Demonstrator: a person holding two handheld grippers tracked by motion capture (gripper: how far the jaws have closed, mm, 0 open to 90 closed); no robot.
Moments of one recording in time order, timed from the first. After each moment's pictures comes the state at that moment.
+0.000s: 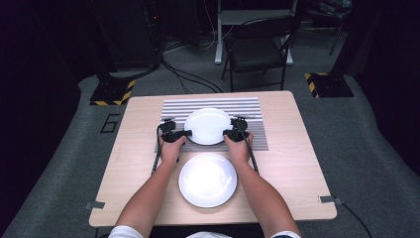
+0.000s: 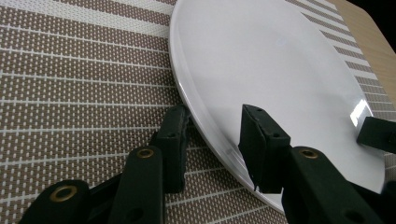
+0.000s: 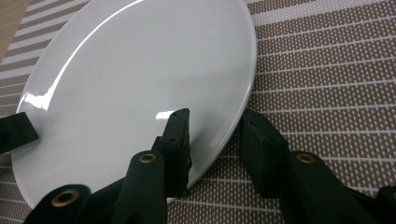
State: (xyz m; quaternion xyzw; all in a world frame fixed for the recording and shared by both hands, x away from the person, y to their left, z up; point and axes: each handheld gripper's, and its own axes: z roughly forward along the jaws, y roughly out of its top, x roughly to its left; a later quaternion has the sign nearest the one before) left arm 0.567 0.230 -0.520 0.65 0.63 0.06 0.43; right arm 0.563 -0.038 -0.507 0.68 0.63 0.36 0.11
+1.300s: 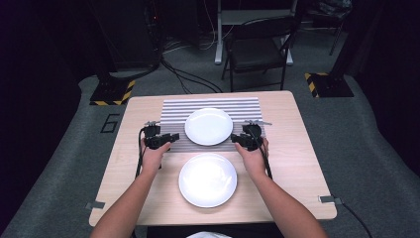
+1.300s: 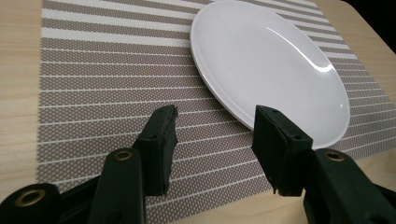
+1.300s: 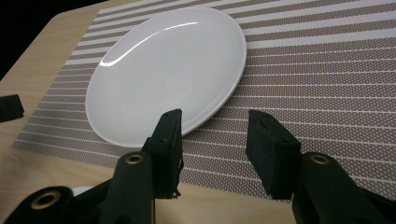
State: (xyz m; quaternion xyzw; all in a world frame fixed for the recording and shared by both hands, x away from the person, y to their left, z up) left arm 0.514 0.275 -0.480 0.67 0.59 0.11 0.44; right arm 0.497 -0.077 -0.464 0.61 0.66 0.42 0.14
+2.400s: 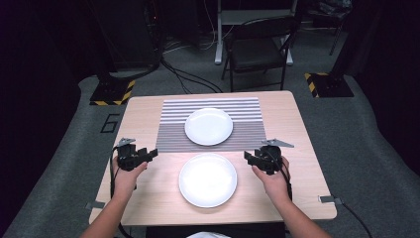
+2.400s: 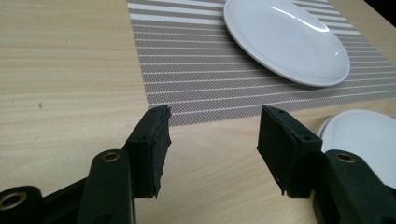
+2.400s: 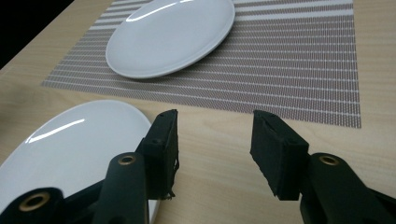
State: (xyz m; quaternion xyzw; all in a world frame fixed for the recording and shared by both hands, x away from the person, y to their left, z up) left arm 0.429 0.334 -0.472 0.68 0.58 0.16 0.43; right arm 0.415 -0.125 -0.462 0.56 0.69 0.43 0.15
